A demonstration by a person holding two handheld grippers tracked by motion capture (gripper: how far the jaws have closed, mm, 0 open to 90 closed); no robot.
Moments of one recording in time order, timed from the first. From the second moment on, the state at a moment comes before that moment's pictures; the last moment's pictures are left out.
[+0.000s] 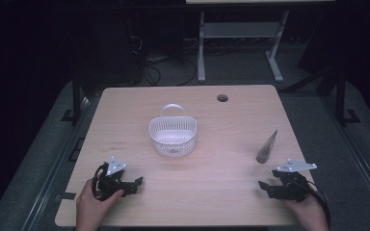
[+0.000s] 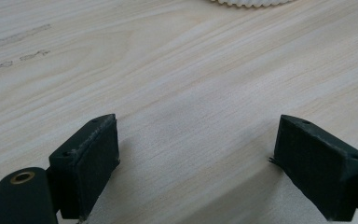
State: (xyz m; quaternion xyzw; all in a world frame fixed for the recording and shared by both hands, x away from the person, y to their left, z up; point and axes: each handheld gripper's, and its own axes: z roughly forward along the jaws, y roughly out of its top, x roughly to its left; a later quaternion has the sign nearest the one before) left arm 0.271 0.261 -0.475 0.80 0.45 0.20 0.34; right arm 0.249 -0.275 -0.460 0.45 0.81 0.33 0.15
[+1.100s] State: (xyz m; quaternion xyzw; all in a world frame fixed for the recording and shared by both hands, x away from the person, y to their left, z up) left arm 0.271 0.261 -0.475 0.80 0.45 0.20 0.34; right arm 0.247 -0.312 -0.411 0.45 0.79 0.38 0.15
